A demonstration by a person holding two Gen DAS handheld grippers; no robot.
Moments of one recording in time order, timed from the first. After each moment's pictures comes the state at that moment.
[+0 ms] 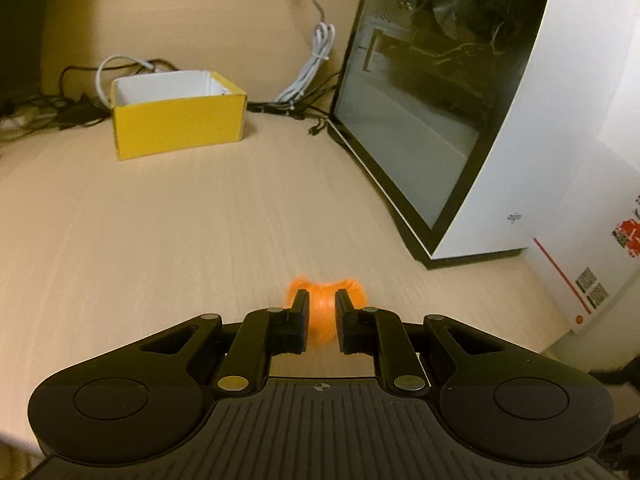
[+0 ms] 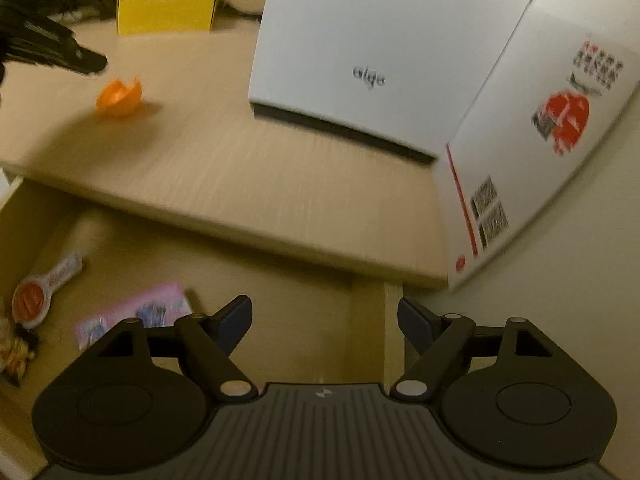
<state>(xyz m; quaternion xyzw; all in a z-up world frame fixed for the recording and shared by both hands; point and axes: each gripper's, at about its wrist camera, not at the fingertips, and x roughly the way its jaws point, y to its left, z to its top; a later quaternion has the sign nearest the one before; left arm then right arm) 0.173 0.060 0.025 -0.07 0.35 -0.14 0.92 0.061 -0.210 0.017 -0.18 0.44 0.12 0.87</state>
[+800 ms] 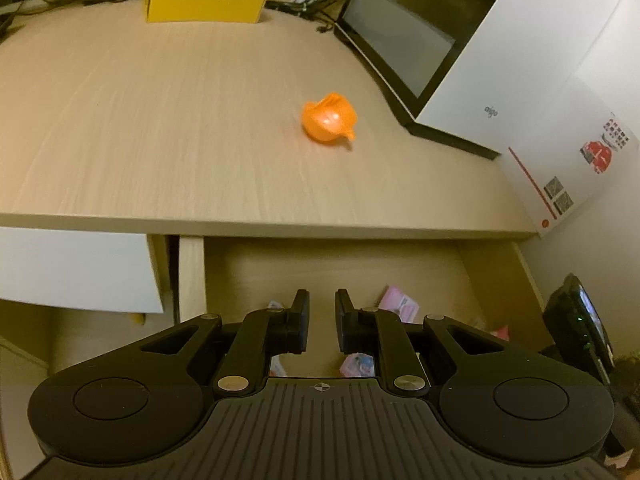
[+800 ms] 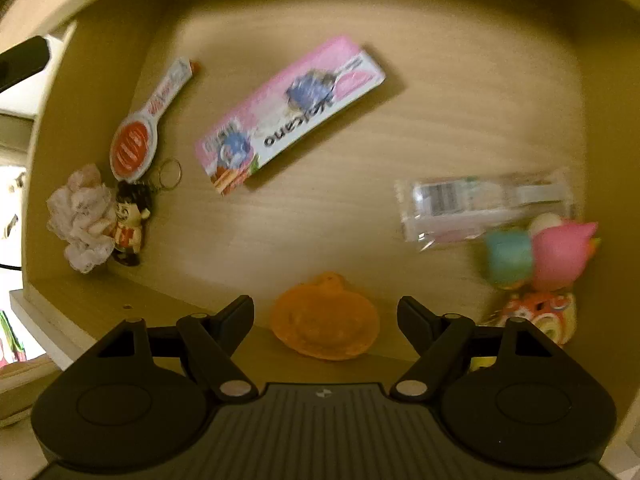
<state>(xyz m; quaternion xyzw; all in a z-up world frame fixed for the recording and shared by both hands) 0.078 0.087 -0.021 -0.12 0.45 -0.16 0.87 0.067 -0.161 -0.092 -0.07 0.73 0.22 0.65</state>
